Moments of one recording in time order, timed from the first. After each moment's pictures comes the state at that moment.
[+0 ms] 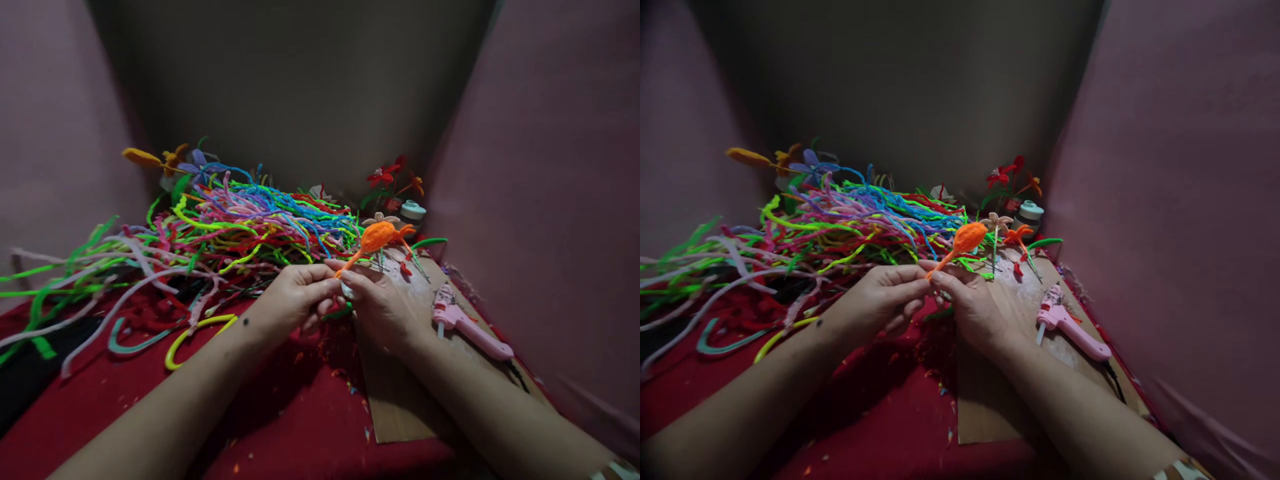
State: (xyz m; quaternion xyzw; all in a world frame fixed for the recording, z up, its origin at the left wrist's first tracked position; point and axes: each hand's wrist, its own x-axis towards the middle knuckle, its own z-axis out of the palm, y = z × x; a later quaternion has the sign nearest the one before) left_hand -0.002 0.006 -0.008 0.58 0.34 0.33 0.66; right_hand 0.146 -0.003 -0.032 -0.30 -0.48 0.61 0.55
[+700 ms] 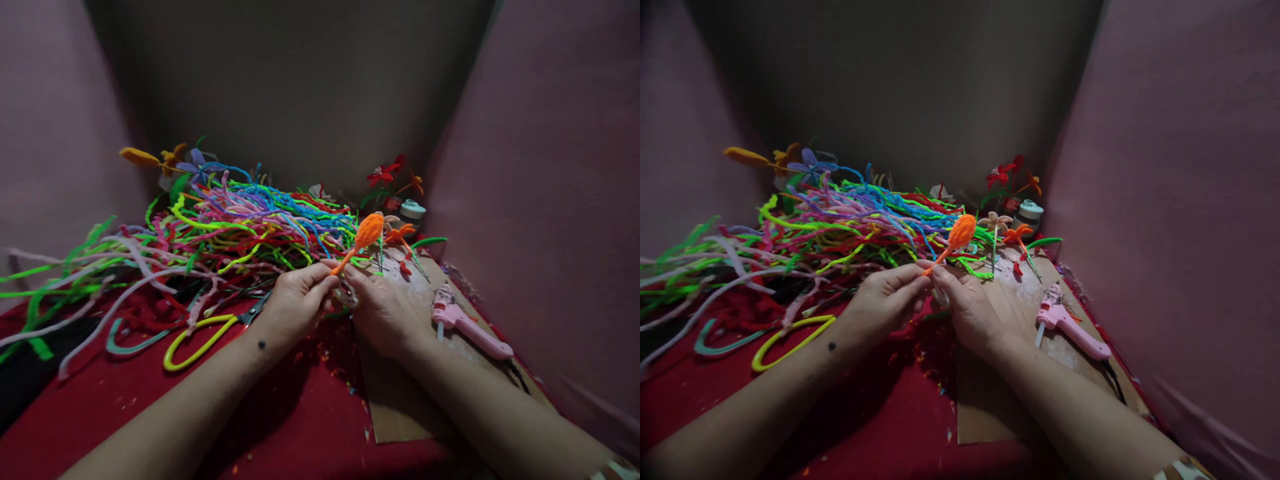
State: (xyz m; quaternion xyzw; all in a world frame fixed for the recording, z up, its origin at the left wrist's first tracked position) left_hand 0.007 0.003 -0.016 0.69 0.41 0.39 0.45; right_hand 0.140 -0.009 -0.022 -0.31 -0.50 0.61 0.54
